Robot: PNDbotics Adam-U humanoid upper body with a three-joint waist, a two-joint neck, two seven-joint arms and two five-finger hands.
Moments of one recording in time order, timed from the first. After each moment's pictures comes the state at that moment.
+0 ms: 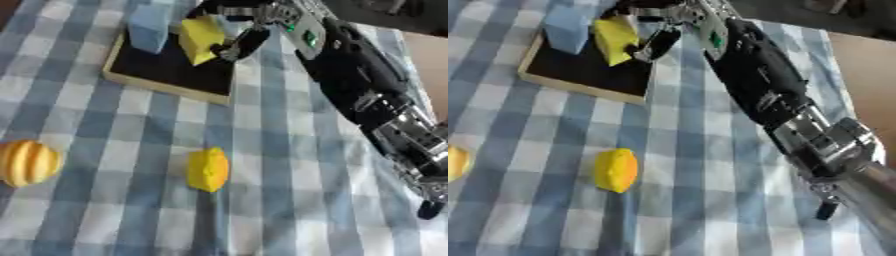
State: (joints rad) left arm -0.50 0.52 -0.02 -1.98 0.25 -0.17 -0.04; right arm -1.12 -0.50 0.23 -0.92 0.71 -0.55 0.54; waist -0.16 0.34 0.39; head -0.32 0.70
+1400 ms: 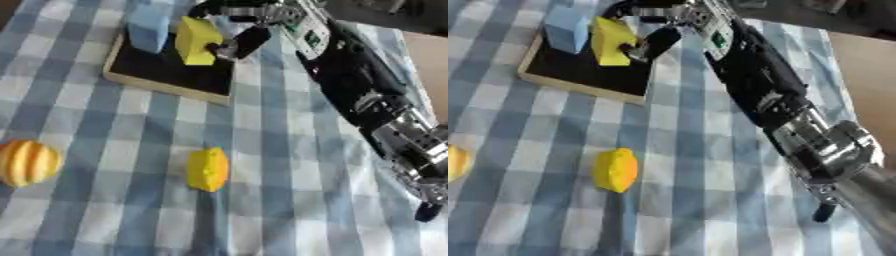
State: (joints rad) left arm -0.49 0.51 -0.02 -1.98 0.26 -0.16 -0.04; right arm -1.12 -0.49 0.20 -0.90 0.58 -0.50 0.63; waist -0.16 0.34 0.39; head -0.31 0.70
